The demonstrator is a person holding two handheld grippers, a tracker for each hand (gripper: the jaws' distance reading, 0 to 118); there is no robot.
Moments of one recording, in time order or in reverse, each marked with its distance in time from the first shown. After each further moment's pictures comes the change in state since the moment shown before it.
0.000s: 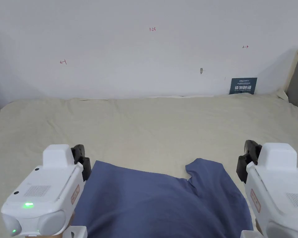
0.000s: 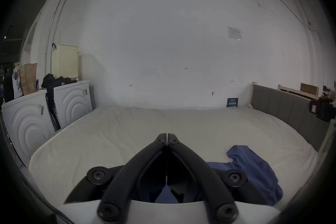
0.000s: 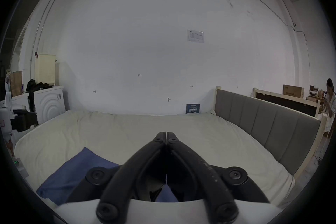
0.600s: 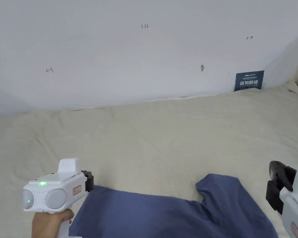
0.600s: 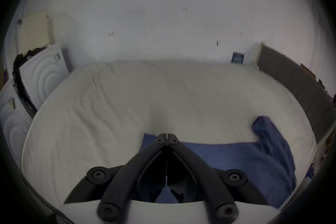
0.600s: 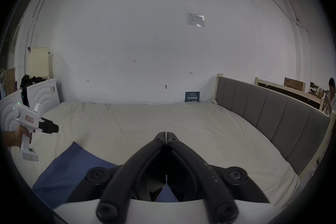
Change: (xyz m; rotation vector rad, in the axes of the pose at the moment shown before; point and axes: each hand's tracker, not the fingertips) left arm -0.046 -0.042 -0.255 -0.491 -0.120 -0.039; right arm 0.017 -0.017 -0.093 -0.112 -0.014 -0.002
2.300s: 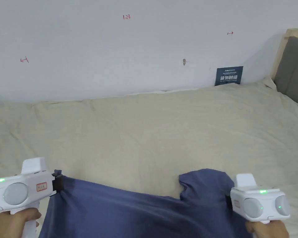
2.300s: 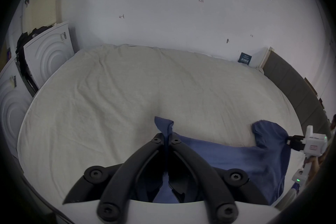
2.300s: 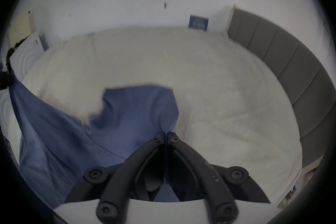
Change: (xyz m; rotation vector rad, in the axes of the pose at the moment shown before) left arm -0.009 -0.005 0.043 -0.061 0.009 0.149; right arm 0.039 -0.112 -0.168 -0.568 0.001 0.079
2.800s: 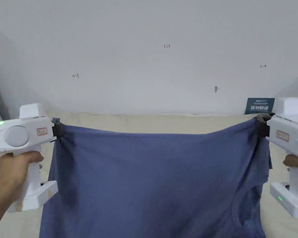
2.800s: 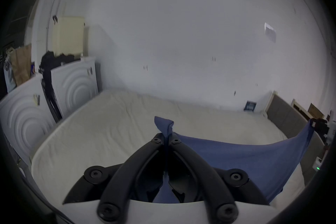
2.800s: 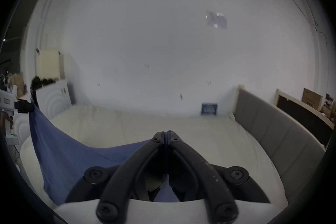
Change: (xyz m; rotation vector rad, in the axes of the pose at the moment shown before) left arm -0.050 0.106 0.147 0.374 0.108 0.077; right arm -0.005 0.175 0.220 0.581 0.150 0.023
